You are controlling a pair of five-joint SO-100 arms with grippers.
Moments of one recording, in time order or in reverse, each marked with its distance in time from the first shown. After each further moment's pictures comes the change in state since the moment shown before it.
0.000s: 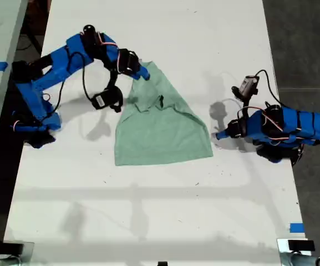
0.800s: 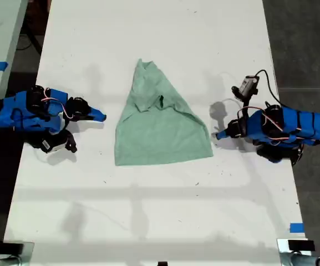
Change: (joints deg) arm 0 14.6 110.2 120.7 -23.8 -27.4; arm 1 -0.1 0.0 0.0 0.0 0.0
